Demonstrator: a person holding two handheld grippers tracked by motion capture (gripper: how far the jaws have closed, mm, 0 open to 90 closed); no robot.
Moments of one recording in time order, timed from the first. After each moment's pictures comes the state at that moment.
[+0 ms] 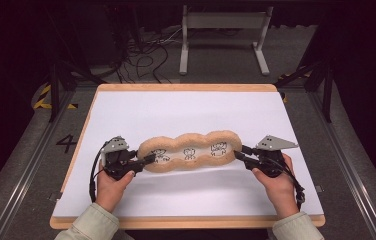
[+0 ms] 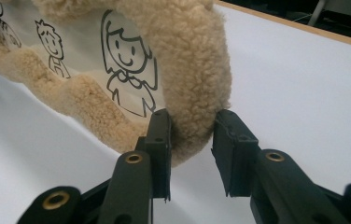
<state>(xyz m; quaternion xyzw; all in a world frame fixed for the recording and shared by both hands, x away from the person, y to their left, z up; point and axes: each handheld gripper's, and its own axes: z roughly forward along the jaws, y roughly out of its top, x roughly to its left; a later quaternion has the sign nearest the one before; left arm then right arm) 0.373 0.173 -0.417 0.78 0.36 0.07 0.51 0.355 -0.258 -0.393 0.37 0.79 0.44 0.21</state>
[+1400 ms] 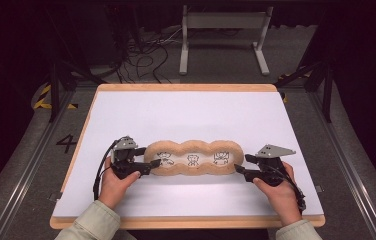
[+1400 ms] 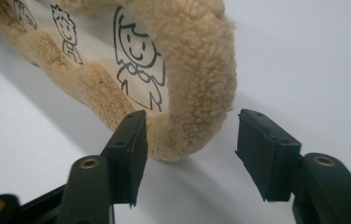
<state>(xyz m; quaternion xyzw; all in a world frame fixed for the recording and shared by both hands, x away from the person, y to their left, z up) 0.386 0.164 -0.436 0.81 0.37 0.08 0.45 0.347 -0.266 -0.417 0.40 0.81 0.40 0.18</state>
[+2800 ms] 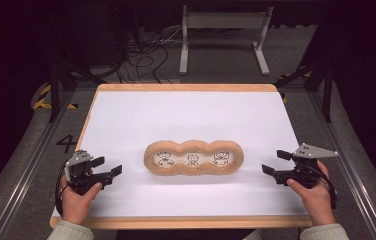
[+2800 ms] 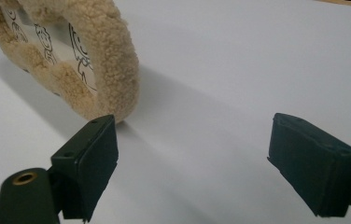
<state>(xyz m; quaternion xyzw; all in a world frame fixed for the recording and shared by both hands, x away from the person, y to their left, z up) 0.347 0.263 -0.446 0.74 0.49 0.13 0.44 0.339 -0.352 -0.411 0.40 0.78 0.45 0.18</state>
